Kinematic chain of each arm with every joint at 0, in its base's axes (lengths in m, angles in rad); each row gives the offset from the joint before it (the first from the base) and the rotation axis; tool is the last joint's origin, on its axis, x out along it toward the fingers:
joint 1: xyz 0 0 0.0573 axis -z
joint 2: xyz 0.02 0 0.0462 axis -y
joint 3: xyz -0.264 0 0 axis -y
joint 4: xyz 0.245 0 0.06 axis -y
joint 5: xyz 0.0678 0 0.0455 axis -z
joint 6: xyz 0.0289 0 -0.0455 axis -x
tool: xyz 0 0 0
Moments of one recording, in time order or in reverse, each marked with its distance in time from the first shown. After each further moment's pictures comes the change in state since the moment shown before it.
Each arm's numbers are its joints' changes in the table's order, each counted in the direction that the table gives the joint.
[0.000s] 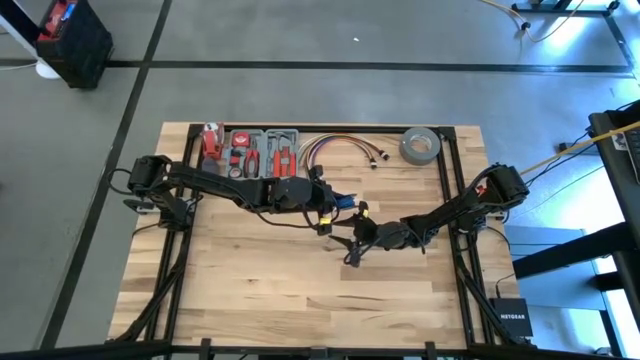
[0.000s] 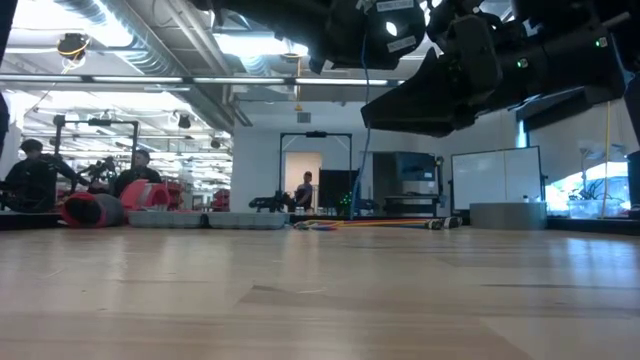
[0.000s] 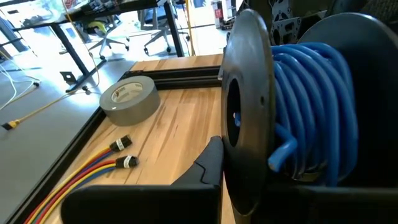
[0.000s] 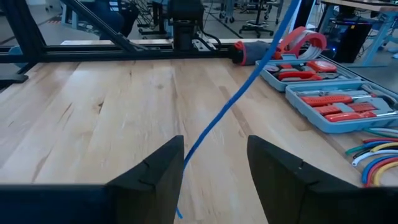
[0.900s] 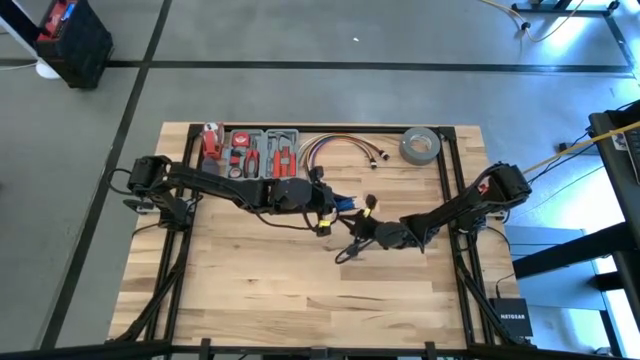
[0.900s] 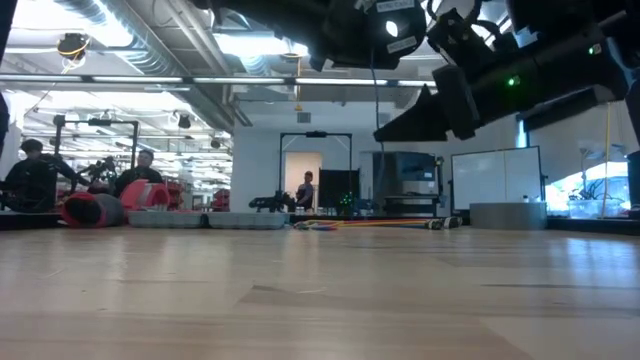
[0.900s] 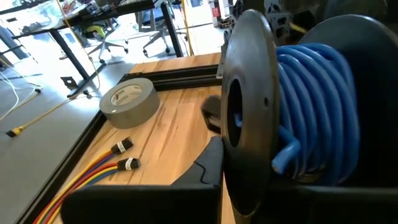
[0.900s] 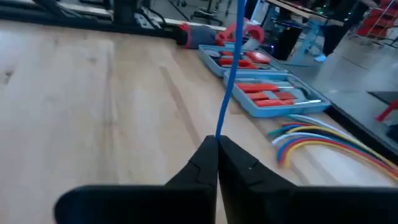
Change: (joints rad) left arm 0.010 0.001 0.000 -0.005 0.000 -0.037; right arm -0.001 0.025 0.000 -0.125 0.218 0.084
